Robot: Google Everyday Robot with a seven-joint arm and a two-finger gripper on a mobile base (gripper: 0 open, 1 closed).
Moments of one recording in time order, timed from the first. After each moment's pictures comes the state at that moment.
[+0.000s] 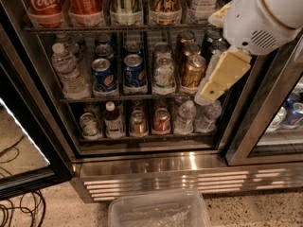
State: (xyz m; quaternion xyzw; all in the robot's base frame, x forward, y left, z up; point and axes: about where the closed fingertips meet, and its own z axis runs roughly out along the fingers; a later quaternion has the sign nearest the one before) arm 0.473 -0.112 1.012 -0.61 0.73 0.00 0.31
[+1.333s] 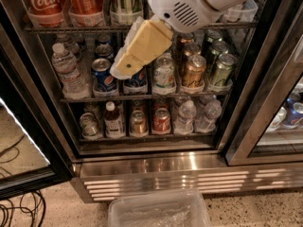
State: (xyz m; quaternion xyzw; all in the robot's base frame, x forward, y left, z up) arm 0.473 0.022 1.077 -0.60 0.65 0.07 0.46
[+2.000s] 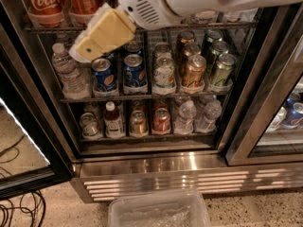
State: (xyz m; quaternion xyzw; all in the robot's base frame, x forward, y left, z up) arm 0.487 0.068 1.097 -0.55 0.63 0.11 0.54
